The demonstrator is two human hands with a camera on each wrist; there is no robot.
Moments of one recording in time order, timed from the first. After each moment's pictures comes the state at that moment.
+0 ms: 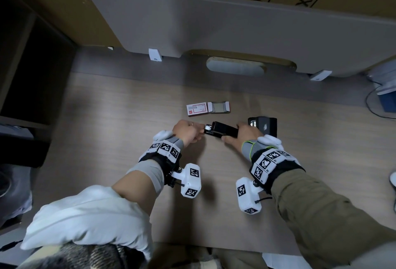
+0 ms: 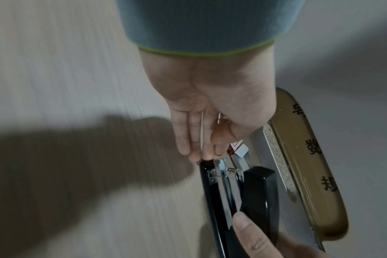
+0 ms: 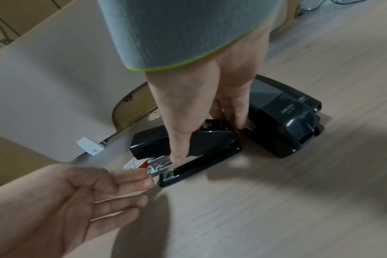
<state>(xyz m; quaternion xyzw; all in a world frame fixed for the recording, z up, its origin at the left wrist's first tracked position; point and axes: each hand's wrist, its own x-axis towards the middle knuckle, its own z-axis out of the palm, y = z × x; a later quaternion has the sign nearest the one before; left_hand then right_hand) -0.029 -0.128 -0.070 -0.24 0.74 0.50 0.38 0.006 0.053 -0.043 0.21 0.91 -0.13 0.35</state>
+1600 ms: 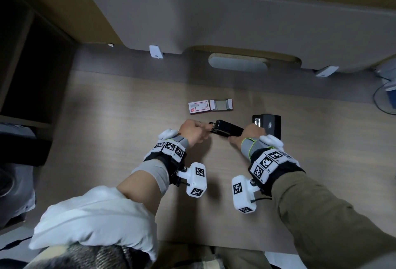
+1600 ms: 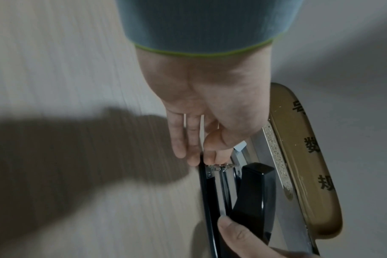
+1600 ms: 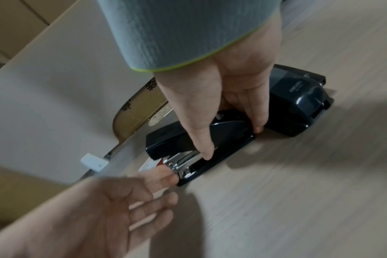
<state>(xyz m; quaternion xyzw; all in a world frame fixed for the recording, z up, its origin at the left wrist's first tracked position) -0.024 -0.122 -0.069 -0.19 0.73 0.52 0.41 0.002 0.045 -0.033 0.34 0.86 -0.14 0.35</state>
